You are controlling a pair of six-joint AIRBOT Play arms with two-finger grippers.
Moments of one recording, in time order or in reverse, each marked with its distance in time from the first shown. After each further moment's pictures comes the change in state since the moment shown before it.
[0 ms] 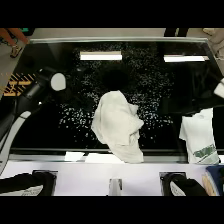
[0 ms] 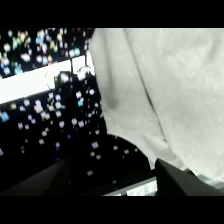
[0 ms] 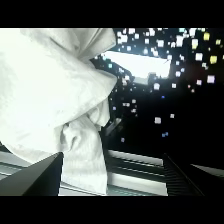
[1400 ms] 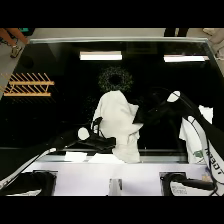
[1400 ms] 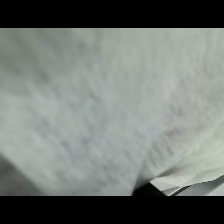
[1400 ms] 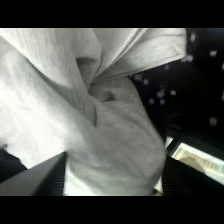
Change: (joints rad) left arm -0.311 -0.028 -0.686 -0.781 0.771 -0.032; right arm 0.002 -0.455 -0.220 0.400 -0.254 -0.330
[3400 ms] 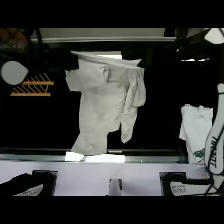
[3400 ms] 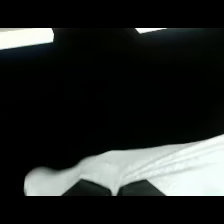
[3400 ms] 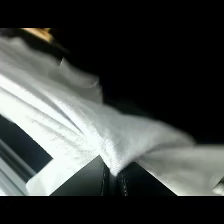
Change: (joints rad) left arm 0.385 0.159 0.829 0.991 -0.265 -0.056; right arm 0.000 -0.086 0.922 -0.034 0.185 0.124
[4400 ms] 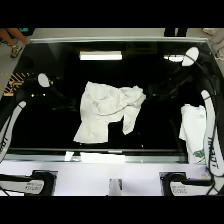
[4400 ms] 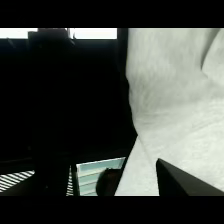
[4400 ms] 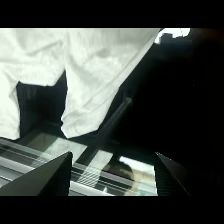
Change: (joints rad) left arm 0.277 -0.292 -0.250 -0.335 -0.422 0.168; right arm 0.006 0.041 -0.333 -0.304 0.171 0.140
